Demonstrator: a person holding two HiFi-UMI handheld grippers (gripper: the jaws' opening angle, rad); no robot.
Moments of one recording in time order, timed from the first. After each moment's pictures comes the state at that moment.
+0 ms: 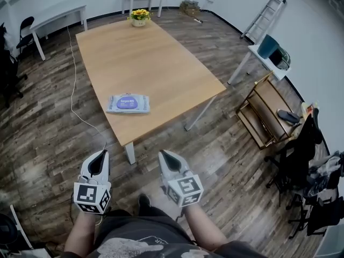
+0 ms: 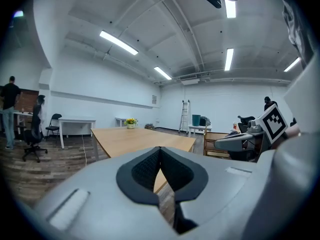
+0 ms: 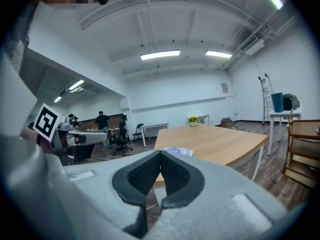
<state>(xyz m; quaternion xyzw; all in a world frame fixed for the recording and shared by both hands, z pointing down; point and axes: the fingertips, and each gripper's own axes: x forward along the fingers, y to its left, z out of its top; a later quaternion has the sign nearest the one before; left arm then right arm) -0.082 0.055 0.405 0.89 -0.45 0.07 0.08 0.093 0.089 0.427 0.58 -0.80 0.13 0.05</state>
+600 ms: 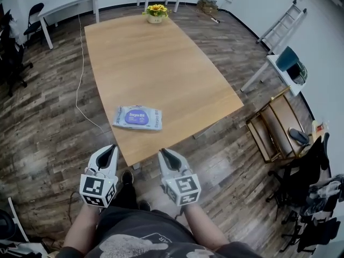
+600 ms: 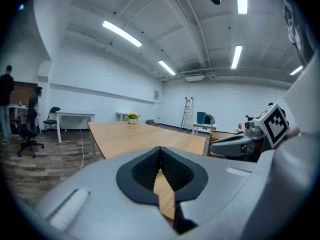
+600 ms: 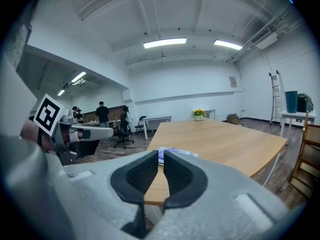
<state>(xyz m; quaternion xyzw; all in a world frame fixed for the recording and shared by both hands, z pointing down) -0.064 -0.060 0.437 0.88 -0.45 0.08 0.11 0.081 -0.032 0.460 0.56 -0.81 0.13 0.10</state>
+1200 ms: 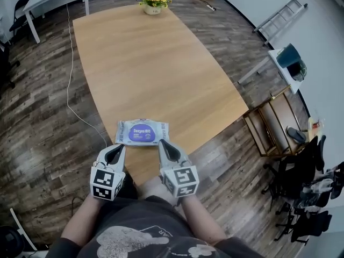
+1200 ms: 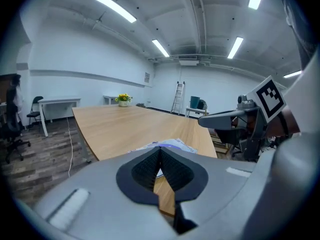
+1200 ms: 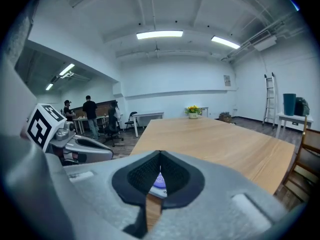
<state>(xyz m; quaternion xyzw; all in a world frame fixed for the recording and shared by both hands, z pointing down) -0.050 -0.159 0.507 0.90 -0.37 0.17 0.15 0.071 -0.150 0.475 0.60 -0.78 0.14 0.13</state>
